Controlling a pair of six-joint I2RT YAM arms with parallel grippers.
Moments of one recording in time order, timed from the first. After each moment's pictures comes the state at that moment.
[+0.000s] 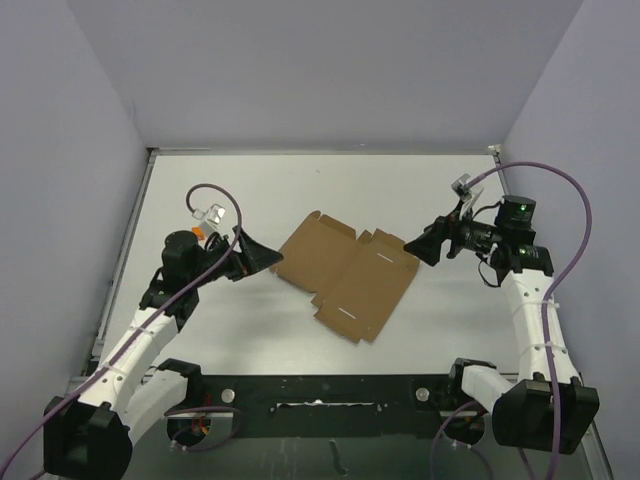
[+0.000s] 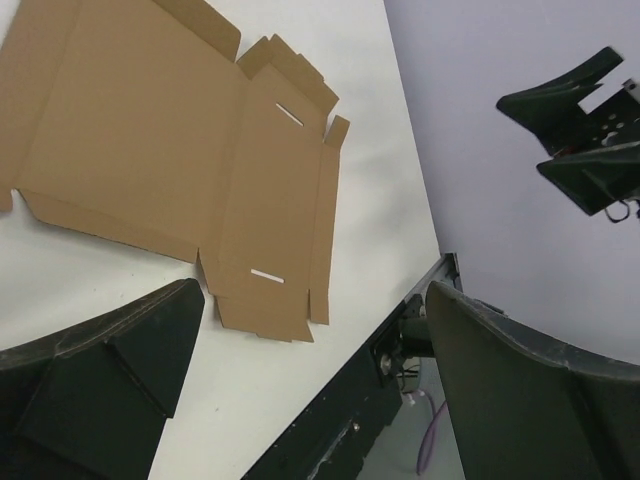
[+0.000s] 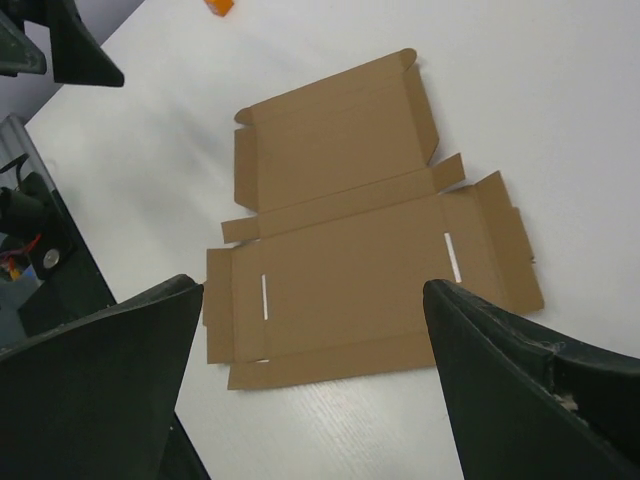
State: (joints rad) left arm -0.25 0.90 0.57 0.01 0.59 -0.82; right arm -0.14 1.06 0.99 -0.55 -0.98 -0.19
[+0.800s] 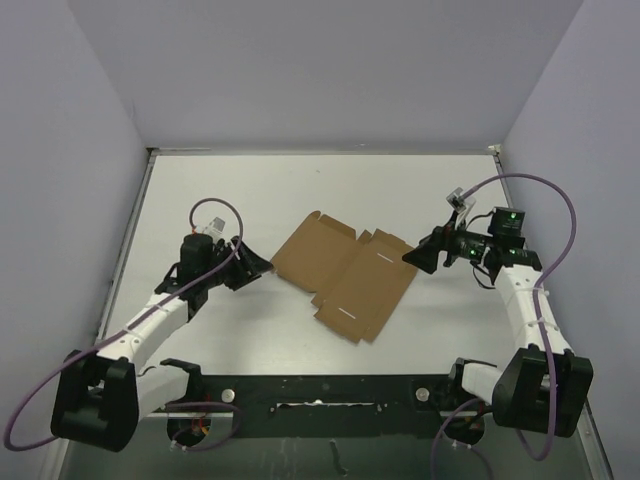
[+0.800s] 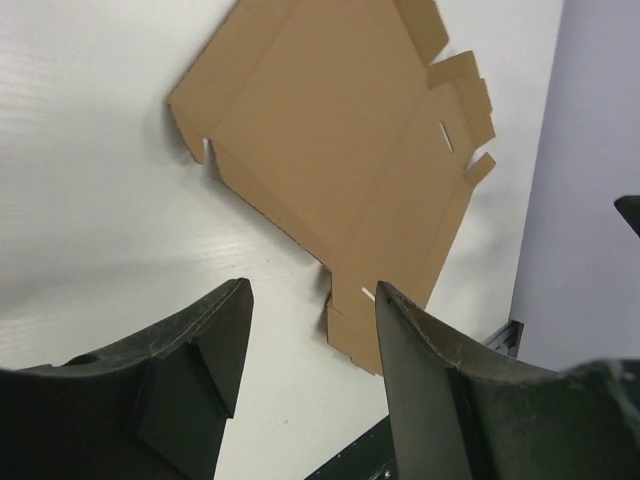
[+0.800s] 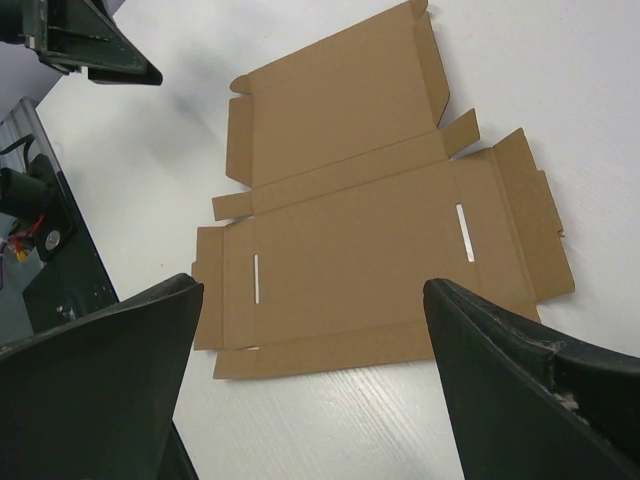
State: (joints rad) left arm -0.24 1.08 0.51 -0.02 0.41 -0.84; right arm -0.18 1.15 0.83 -0.44 -1.09 -0.24
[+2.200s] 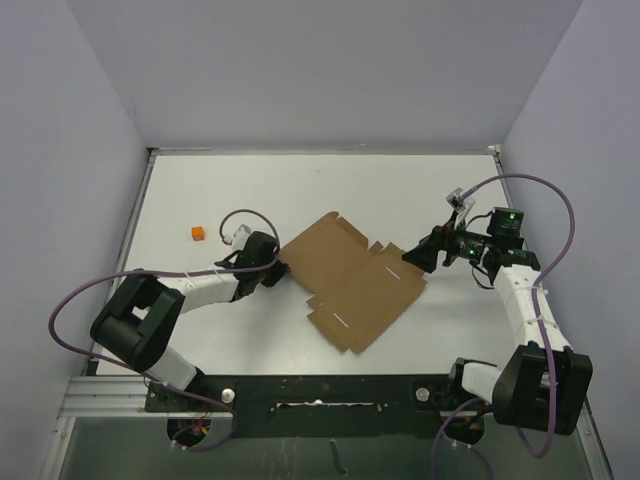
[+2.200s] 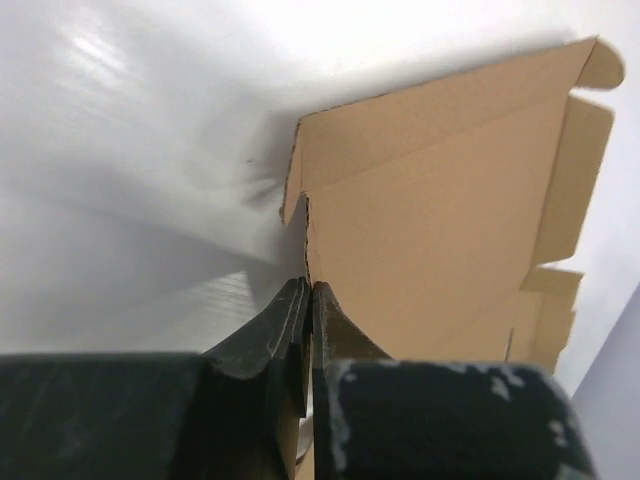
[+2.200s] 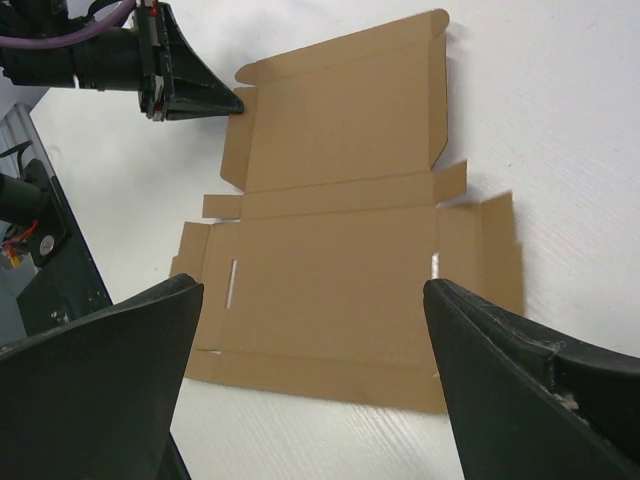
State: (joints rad) left arm -0.58 1.56 0.68 0.02 -0.18 -1.28; right arm -0.17 1.16 0.81 -0.40 -1.08 -0.22
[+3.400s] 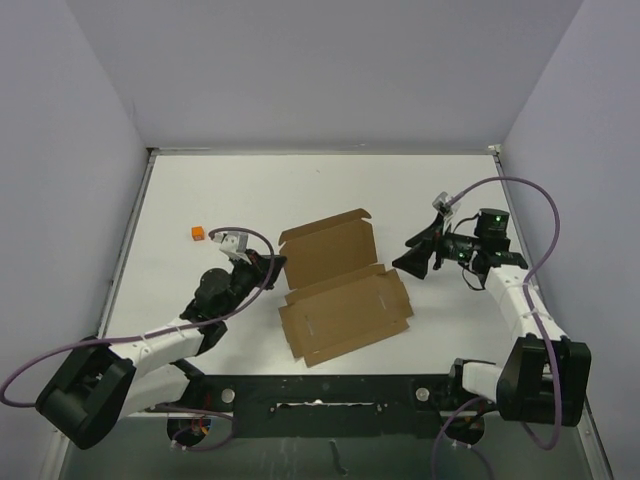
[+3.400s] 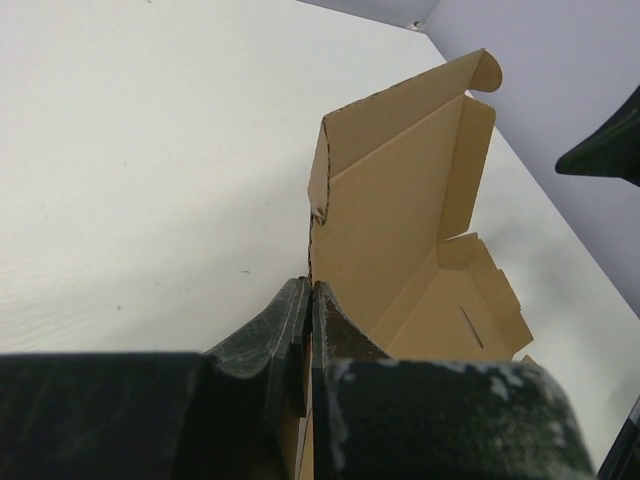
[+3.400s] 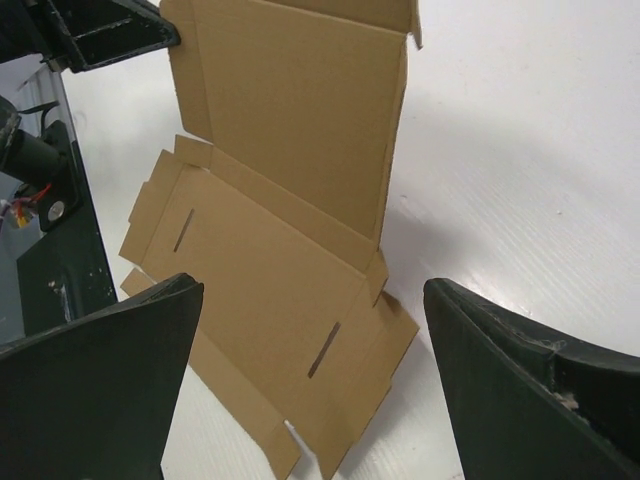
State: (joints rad) left arm -0.59 1.11 0.24 0.81 -0.01 -0.54; right arm -0.11 1.18 0.74 -0.26 -1.16 -0.25
